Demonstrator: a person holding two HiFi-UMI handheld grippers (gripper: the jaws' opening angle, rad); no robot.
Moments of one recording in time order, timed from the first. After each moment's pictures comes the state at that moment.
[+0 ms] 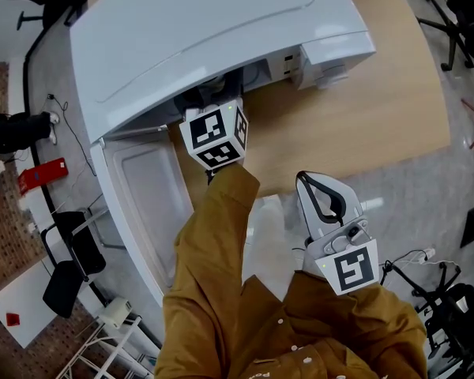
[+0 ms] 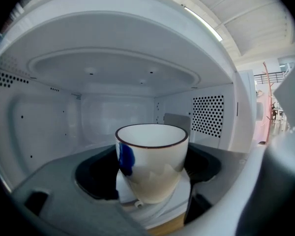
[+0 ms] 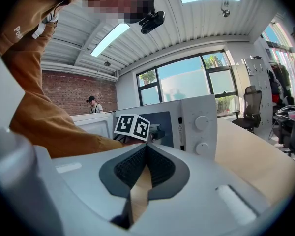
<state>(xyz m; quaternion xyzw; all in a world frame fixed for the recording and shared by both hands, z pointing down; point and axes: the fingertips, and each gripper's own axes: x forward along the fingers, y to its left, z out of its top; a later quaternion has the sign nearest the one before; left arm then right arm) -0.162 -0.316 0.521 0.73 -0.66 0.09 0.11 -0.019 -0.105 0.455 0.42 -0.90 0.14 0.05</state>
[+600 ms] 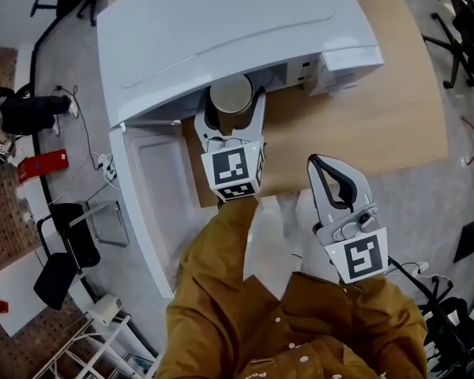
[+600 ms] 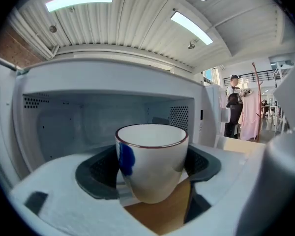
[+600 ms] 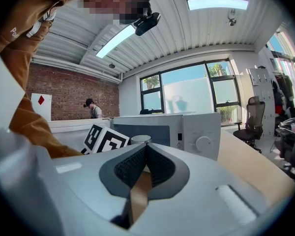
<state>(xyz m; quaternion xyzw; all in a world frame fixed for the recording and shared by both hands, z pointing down) -0.148 -0.252 0.503 0.76 -0.64 0.10 0.09 -0.022 -0.131 0.422 0.41 -0.91 0.09 0.04</state>
